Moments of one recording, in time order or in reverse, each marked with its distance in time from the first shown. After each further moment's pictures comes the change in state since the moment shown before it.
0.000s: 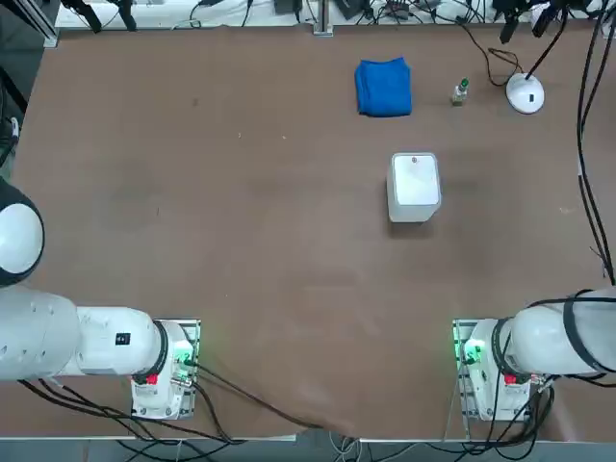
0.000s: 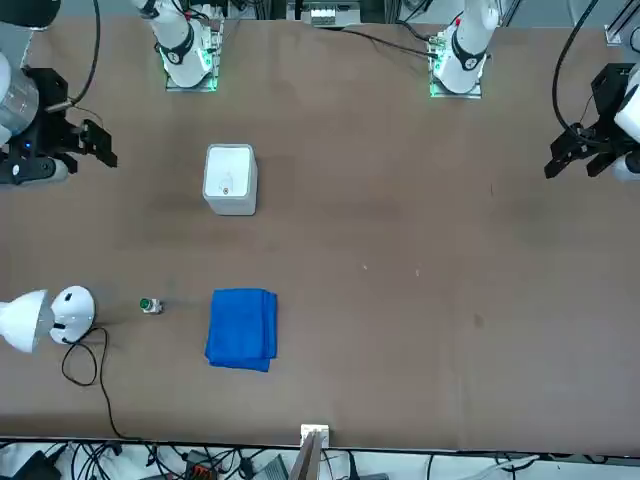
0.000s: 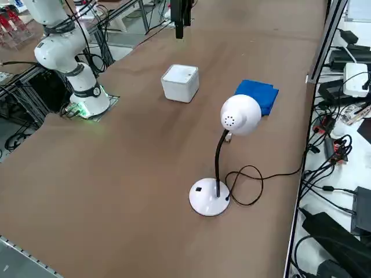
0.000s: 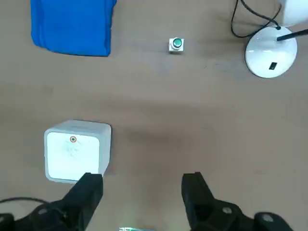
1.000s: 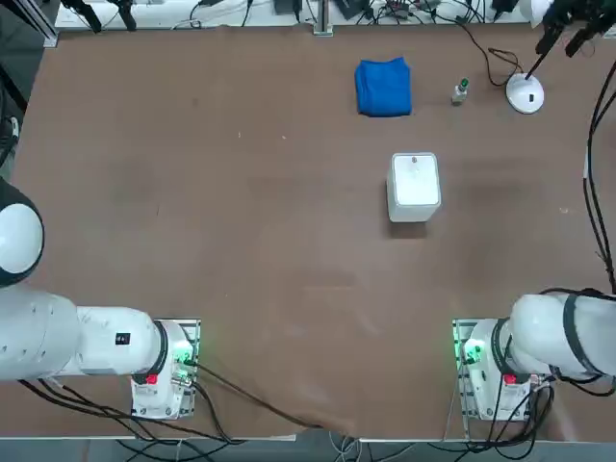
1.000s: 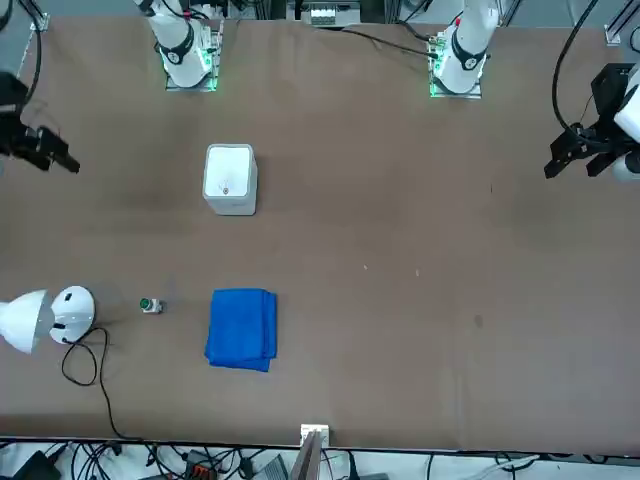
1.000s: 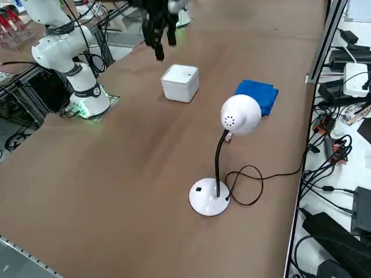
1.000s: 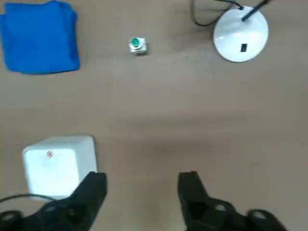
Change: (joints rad) arm -0.241 -0.113 0.056 -0.163 0.064 0.101 -0.054
